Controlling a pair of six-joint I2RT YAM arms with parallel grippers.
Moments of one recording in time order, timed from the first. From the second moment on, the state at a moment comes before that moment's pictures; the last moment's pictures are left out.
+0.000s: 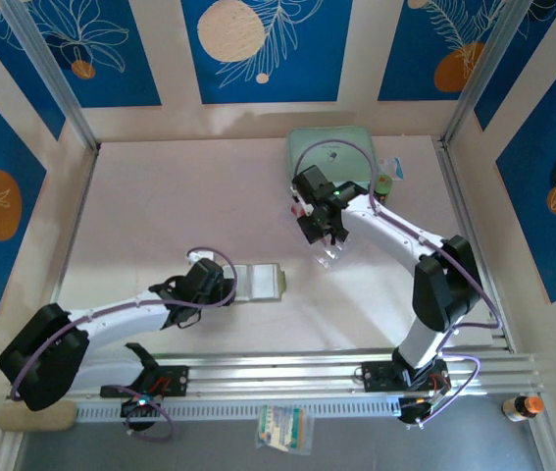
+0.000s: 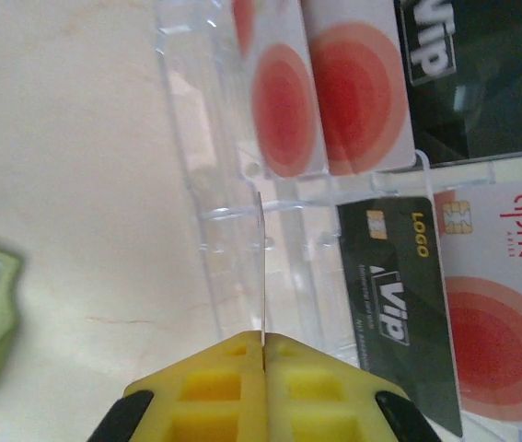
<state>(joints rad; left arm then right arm) -0.73 1.20 0.42 -0.20 -0.31 -0.61 0.62 1.68 1.38 -0.88 0.20 0.05</state>
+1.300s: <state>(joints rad) -0.73 1.19 0.42 -0.26 -0.32 -0.63 0.79 1.67 0.66 0.46 -0.29 0.99</state>
